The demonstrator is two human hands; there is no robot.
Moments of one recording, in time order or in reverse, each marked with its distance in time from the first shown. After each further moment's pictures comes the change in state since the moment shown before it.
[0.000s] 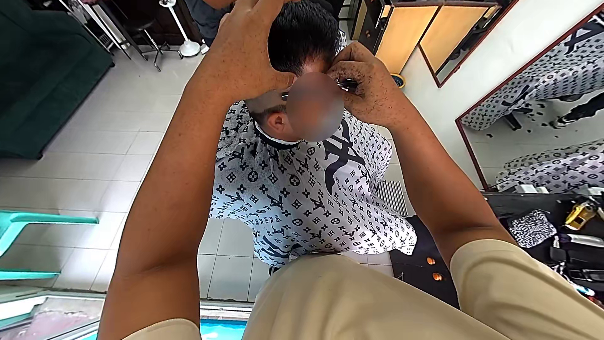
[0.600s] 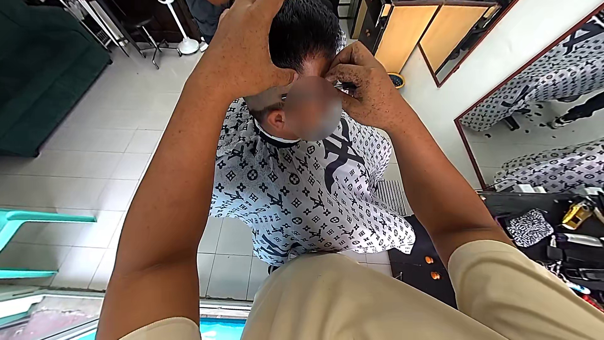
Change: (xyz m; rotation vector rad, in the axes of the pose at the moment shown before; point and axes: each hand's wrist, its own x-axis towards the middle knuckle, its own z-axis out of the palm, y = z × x) left_hand -0.001 0.001 0.000 0.013 -0.011 -0.013; right_hand -0.004 -0.002 0.005 -0.044 0.015 -0.008
